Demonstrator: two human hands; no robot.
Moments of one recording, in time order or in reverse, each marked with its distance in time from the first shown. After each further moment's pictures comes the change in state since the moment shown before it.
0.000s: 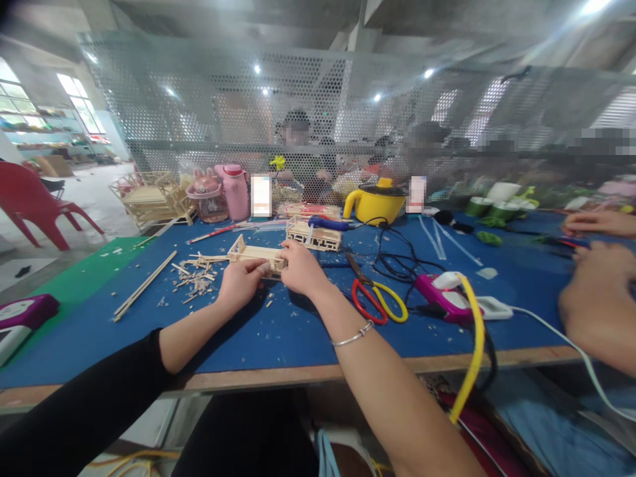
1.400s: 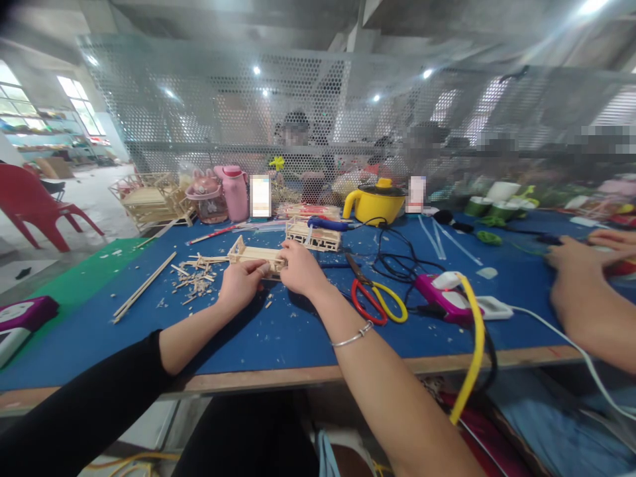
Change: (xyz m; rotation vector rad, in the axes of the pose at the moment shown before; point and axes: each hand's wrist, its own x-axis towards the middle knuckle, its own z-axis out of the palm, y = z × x) left_hand -0.002 0.003 0.001 0.003 0.011 -0.005; right_hand 0.000 0.001 0.000 -0.001 0.018 0.010
